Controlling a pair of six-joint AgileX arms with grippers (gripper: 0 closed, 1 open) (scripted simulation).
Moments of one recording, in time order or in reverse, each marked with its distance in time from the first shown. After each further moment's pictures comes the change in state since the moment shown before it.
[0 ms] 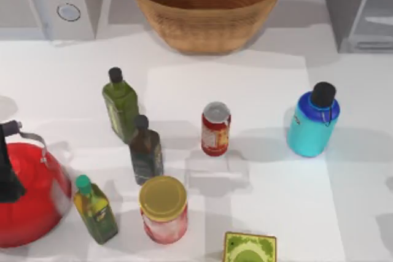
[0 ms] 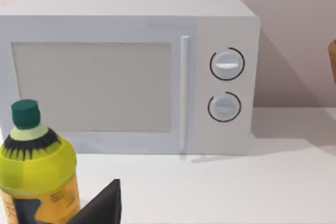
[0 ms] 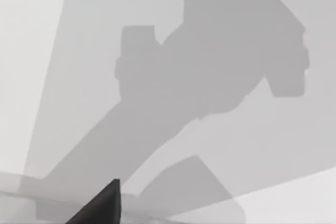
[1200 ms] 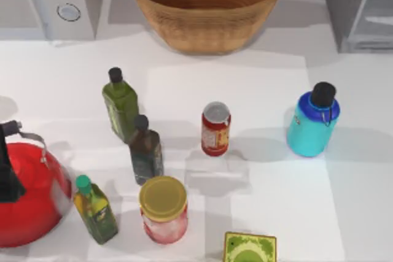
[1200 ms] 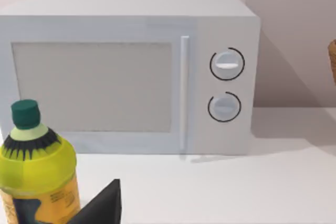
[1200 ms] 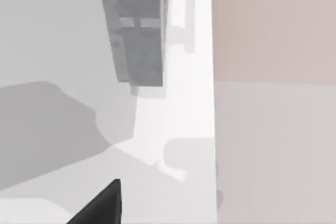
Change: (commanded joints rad) left arm 0.000 0.000 0.000 0.000 0.000 0.000; right arm -1.111 1.273 0.353 0.086 -0.558 -1.257
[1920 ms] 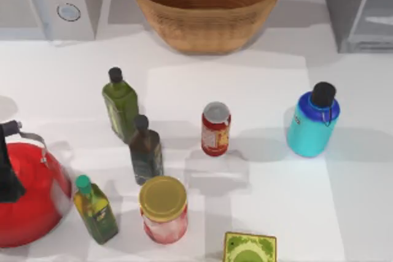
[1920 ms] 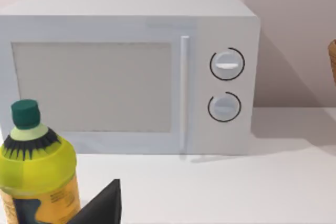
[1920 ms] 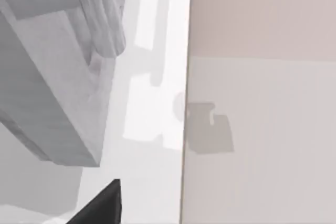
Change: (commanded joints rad) left arm 0.000 0.000 0.000 0.000 0.000 0.000; right arm 0.332 0.014 -0.014 0.446 0.063 0.543
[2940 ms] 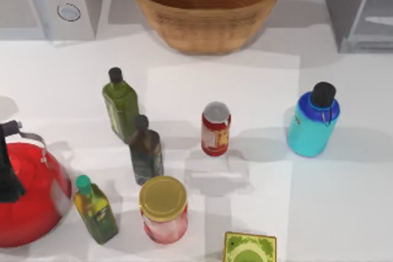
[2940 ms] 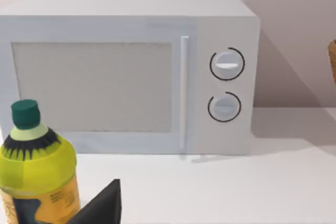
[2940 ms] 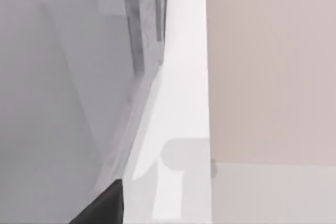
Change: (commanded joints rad) left arm 0.000 0.000 0.000 0.000 0.000 0.000; right arm 0.549 -0.004 -0.022 0.742 0.120 0.870
